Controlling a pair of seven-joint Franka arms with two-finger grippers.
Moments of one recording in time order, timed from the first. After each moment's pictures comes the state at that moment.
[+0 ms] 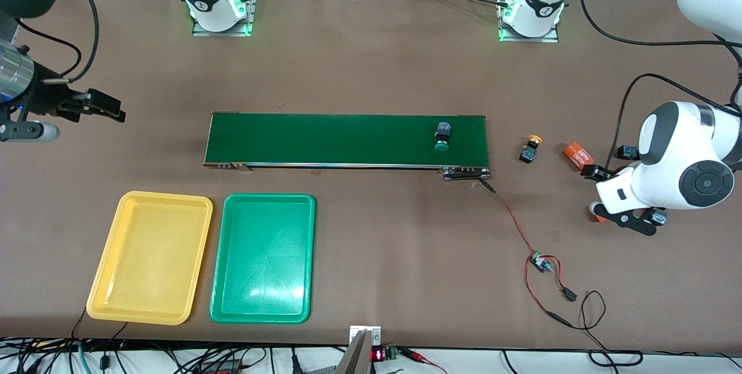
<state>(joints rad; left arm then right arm) 0.35 0.57 -0.42 -1.51 0.42 1.76 0.36 -0.01 0.06 0.00 -1.65 0.04 1.63 0.00</state>
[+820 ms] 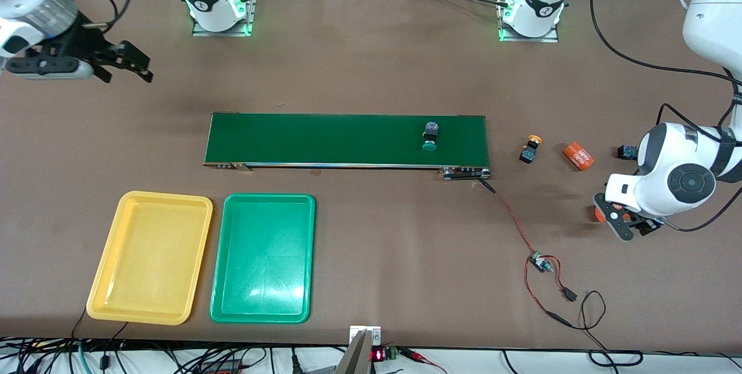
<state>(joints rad) 0.50 0.70 -0.41 -1.67 0.65 2.23 0.89 0.01 -0.31 0.05 -2.16 0.09 1.89 0.07</state>
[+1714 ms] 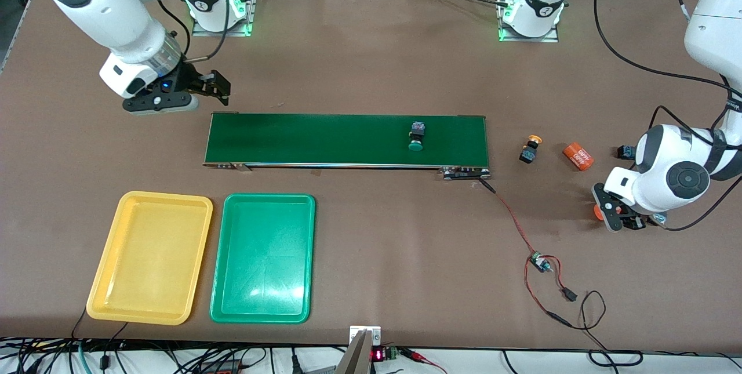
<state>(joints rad) 0.55 0.75 -0.45 -1.69 0.66 2.27 1.15 0.09 -0.10 0.23 -2.10 0.06 2.02 0.21</state>
